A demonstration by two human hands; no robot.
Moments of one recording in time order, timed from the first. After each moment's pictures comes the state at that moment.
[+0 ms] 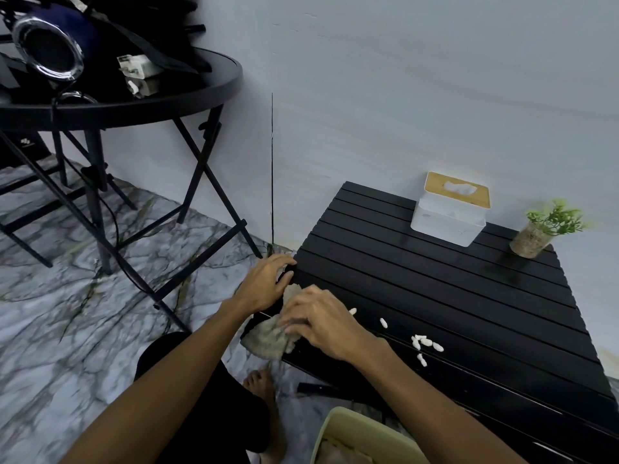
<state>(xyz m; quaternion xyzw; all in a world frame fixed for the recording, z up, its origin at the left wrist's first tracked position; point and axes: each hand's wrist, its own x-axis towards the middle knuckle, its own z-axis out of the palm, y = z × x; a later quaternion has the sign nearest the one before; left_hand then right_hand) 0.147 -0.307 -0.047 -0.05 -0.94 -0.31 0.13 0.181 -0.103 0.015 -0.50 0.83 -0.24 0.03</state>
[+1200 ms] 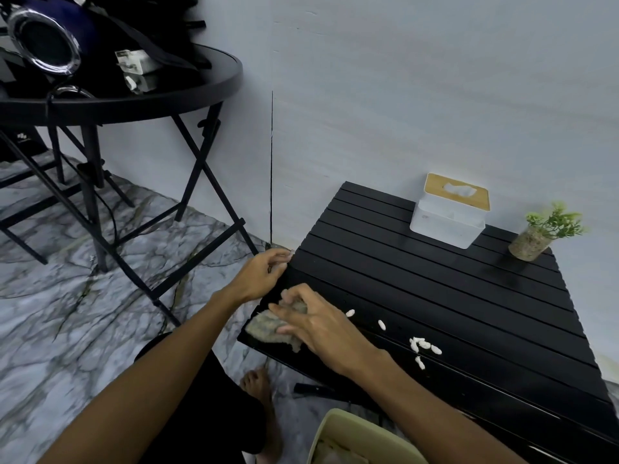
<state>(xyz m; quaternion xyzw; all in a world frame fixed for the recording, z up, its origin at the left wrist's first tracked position) 0.143 -0.316 -0.028 -0.03 -0.90 -0.44 0.07 0.203 -0.100 0.030 -0.44 0.83 -0.32 0.10</state>
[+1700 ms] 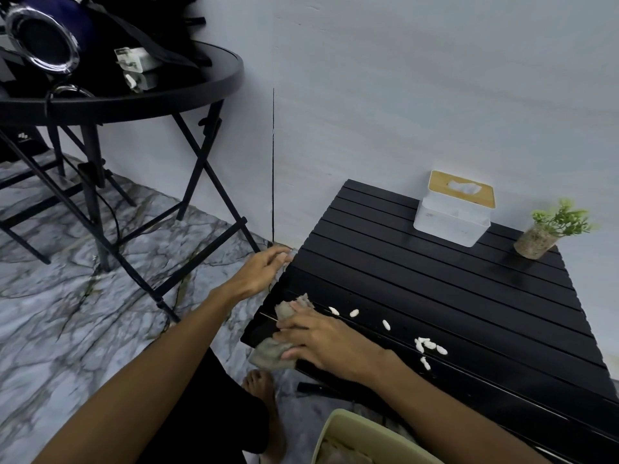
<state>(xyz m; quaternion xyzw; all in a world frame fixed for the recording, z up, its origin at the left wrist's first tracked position) 0.143 -0.319 -0.020 0.03 -0.85 -0.53 -0.01 0.188 -0.091 -0.008 -0.56 0.81 -0.16 0.10</state>
